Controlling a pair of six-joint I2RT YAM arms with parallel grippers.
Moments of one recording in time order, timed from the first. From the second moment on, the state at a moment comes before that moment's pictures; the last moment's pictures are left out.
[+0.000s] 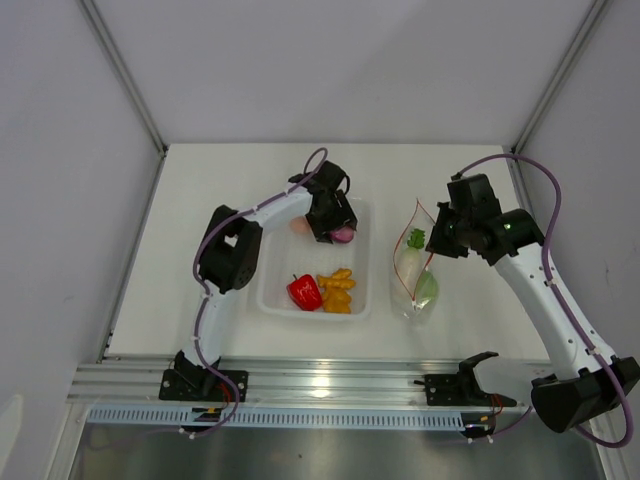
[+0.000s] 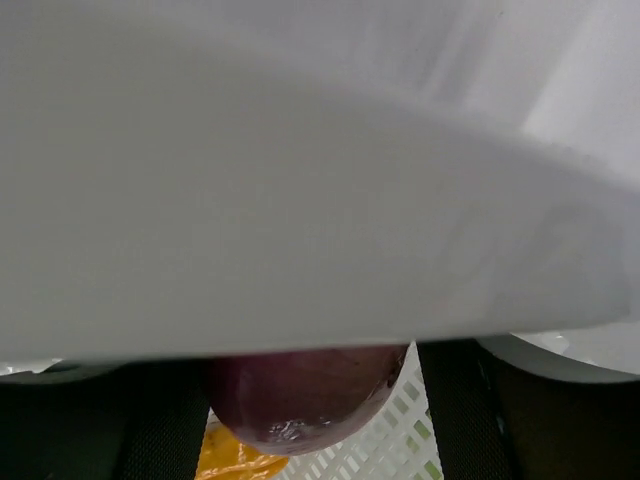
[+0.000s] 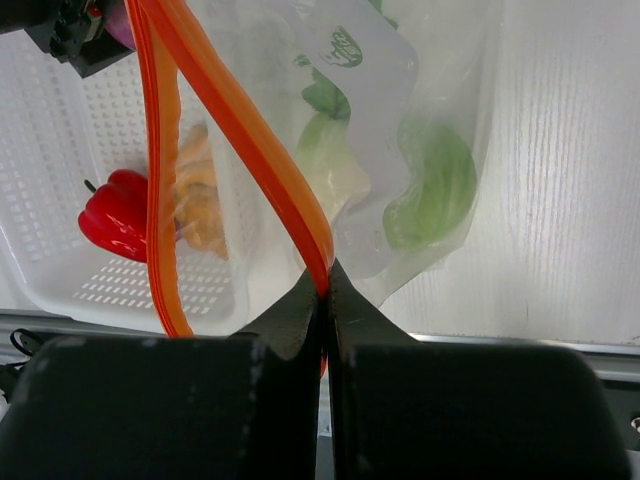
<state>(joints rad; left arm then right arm) -0.59 2.25 1.82 -0.73 0.09 -1.00 0.37 1.18 1.32 -1.06 0.05 0.57</state>
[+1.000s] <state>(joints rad) -0.67 1.47 1.20 -0.07 0.47 -0.90 0.38 1.19 1.37 -1.09 0.05 0.57</state>
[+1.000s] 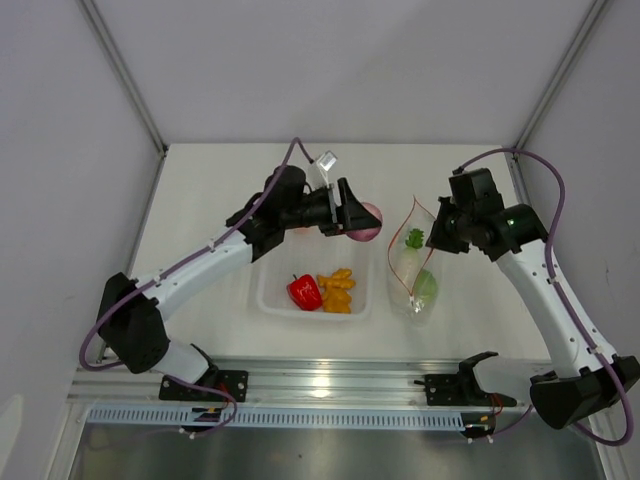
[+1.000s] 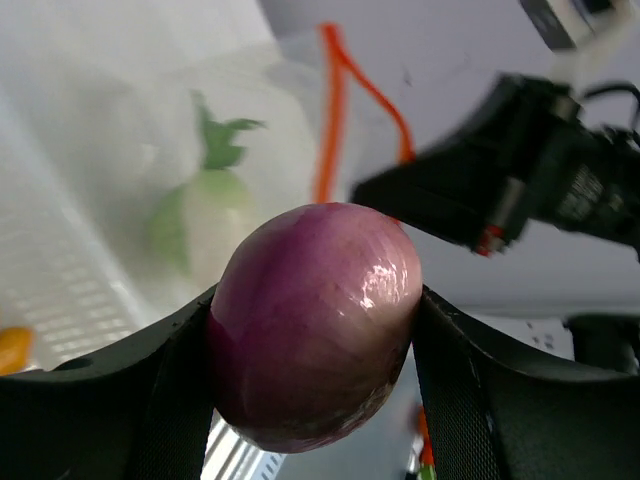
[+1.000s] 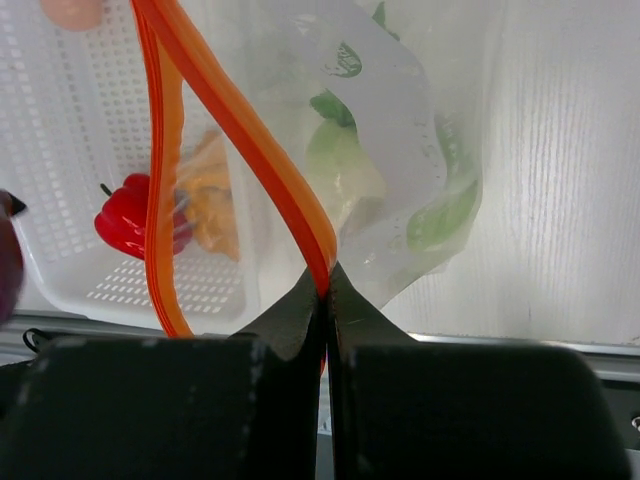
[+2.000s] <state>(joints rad) -0.94 1.51 1.35 -0.16 0.40 -0.80 0.43 1.19 1.41 -1.11 0.03 0.60</state>
